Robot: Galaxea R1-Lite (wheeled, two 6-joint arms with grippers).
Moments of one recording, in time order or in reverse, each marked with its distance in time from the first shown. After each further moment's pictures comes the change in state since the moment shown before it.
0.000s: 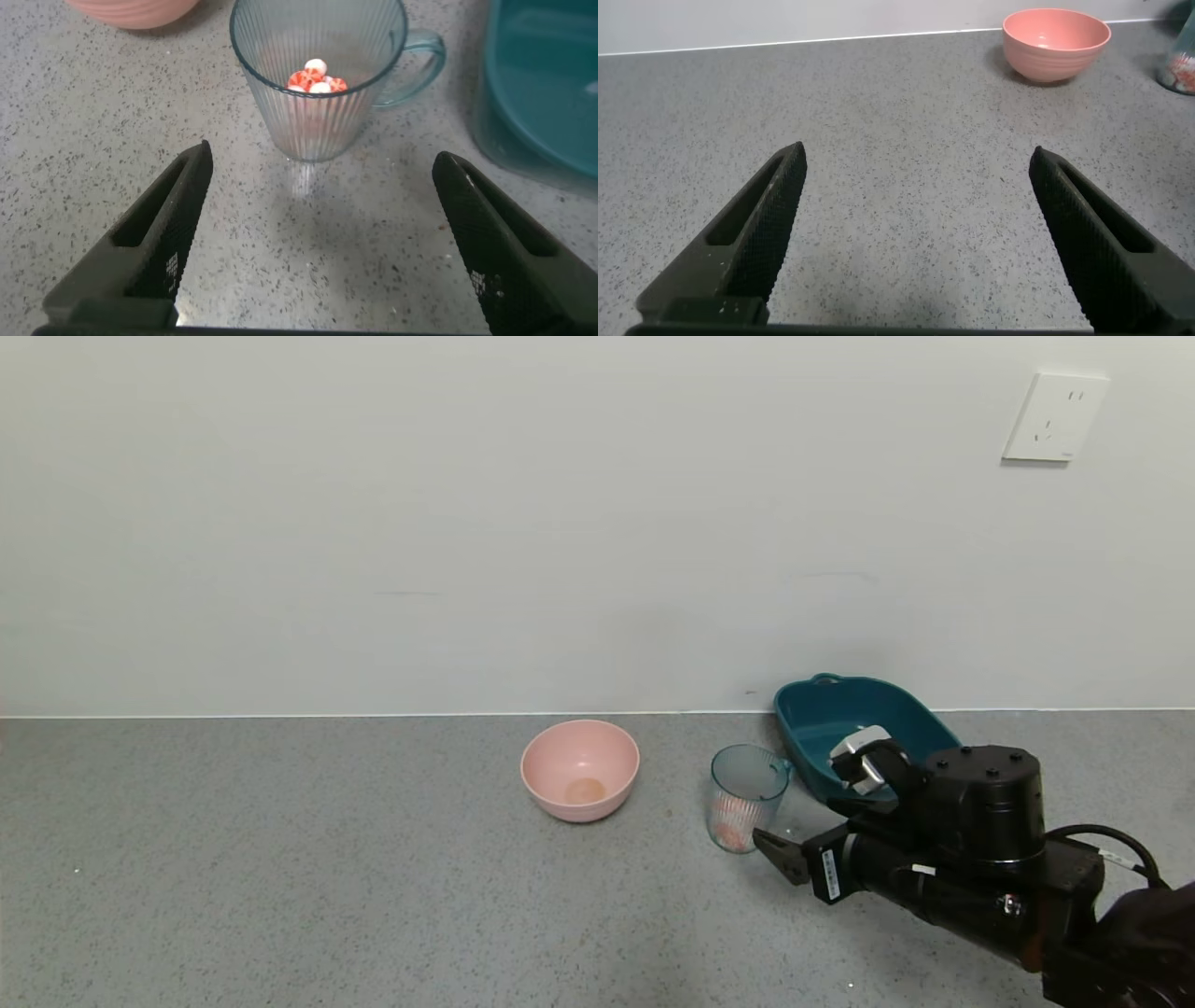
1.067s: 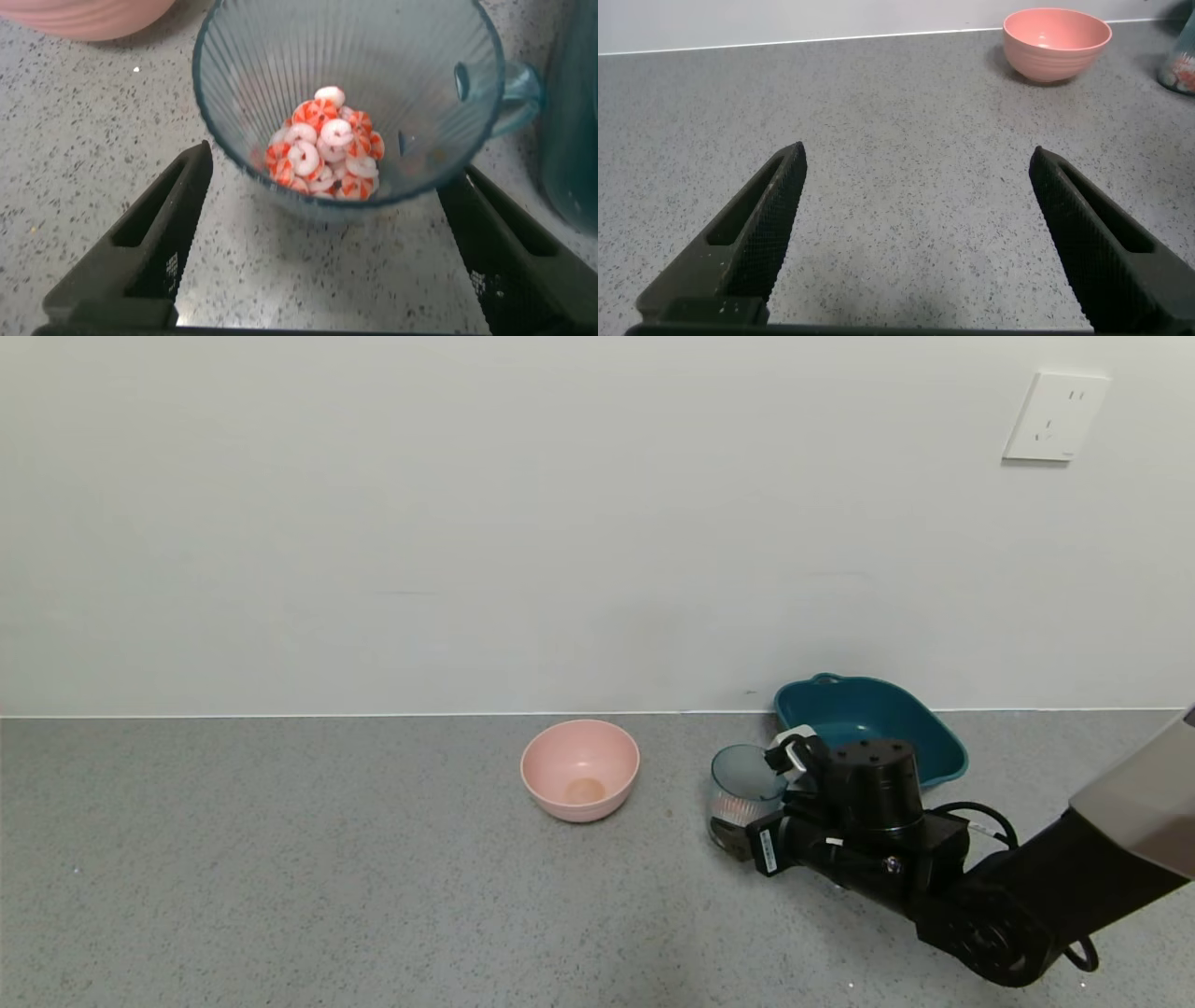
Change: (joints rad) left arm 0.000 0.000 0.000 0.000 0.000 0.000; right arm 0.001 0.240 -0.213 -0.004 0.001 0.007
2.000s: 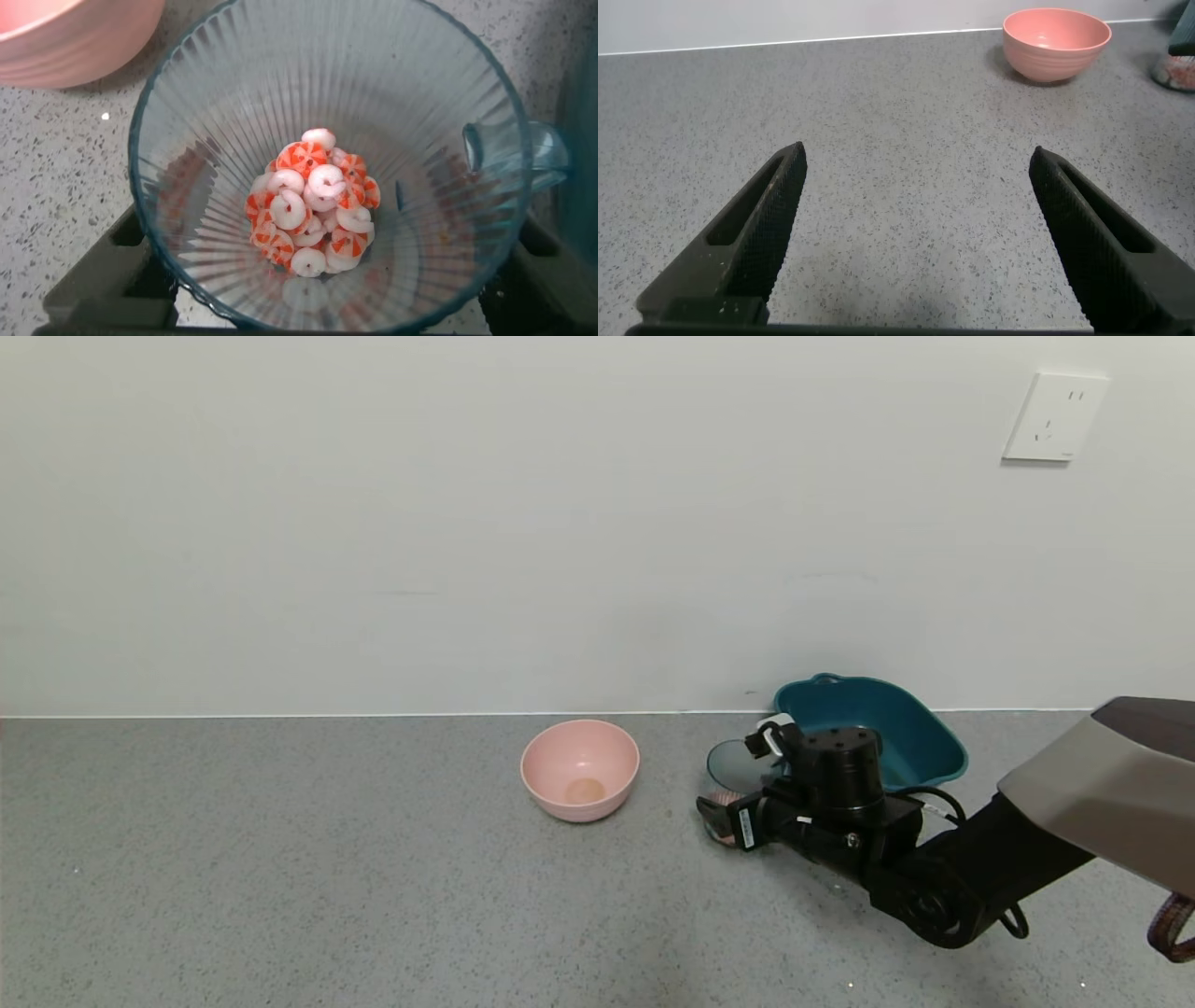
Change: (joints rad) left arm 0.000 0.000 0.000 0.000 0.000 0.000; right arm -0.016 0.114 -0.145 -0.001 0.000 -0.002
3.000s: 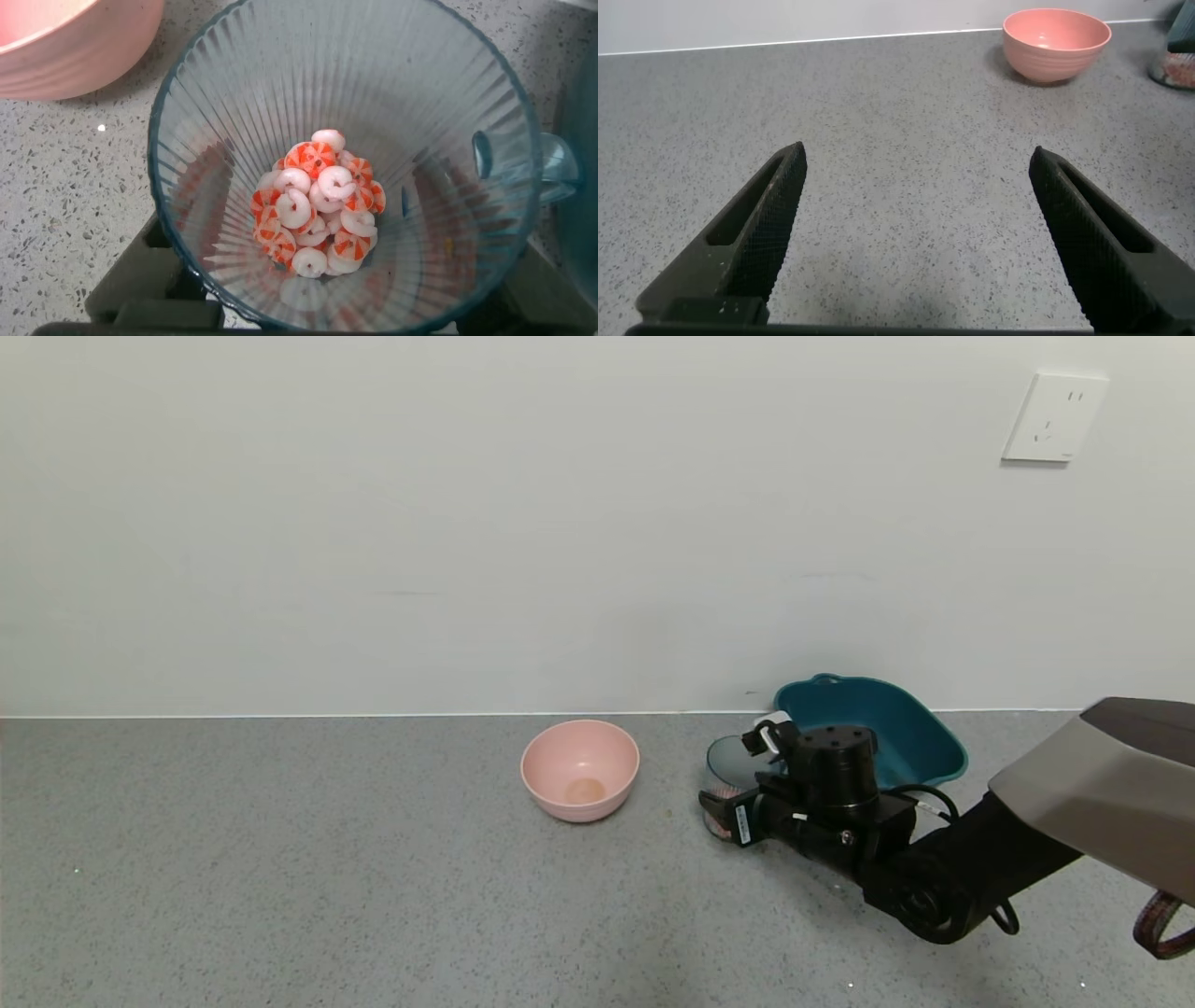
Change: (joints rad) left arm 0.000 0.000 0.000 0.000 0.000 0.000; right arm -0.001 0.017 -0.019 0.000 -0.001 -0.003
